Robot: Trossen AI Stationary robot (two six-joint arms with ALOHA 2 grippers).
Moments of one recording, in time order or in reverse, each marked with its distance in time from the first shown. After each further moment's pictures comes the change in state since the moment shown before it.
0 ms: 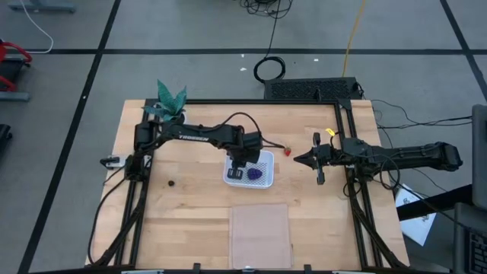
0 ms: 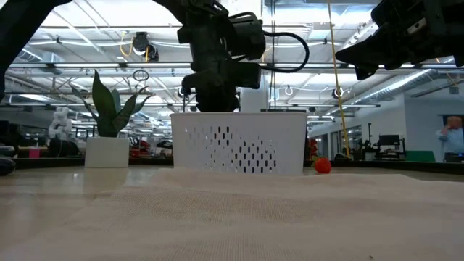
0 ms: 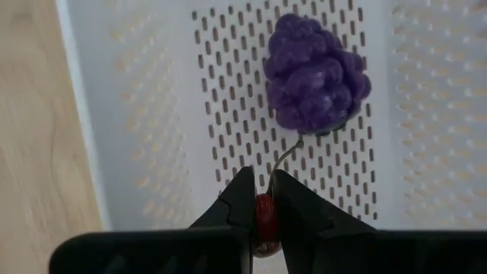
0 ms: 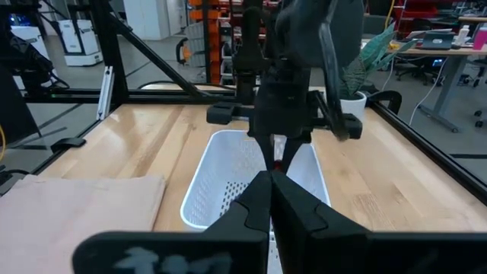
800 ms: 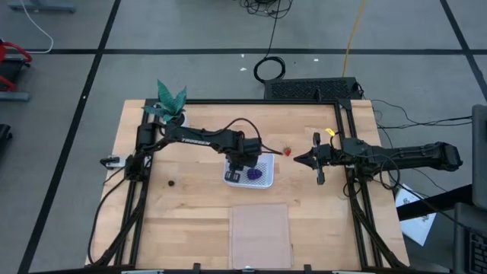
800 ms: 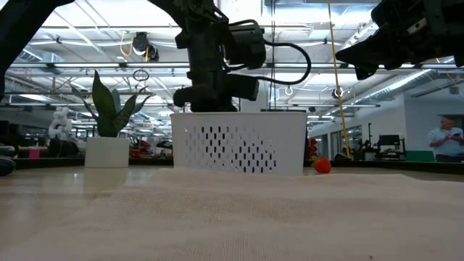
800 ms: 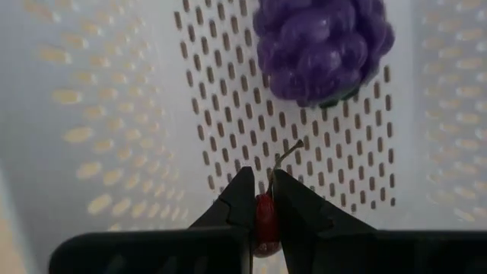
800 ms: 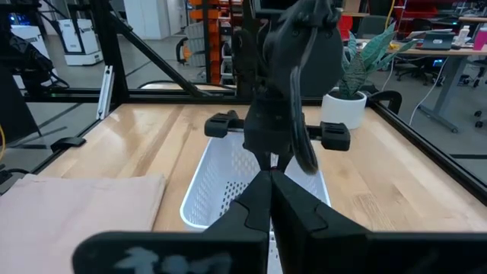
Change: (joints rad) left arm -0.022 0.018 -0.040 -0.004 -0.058 0.018; right arm 0.000 0.000 0.000 0.000 0.000 -0.003
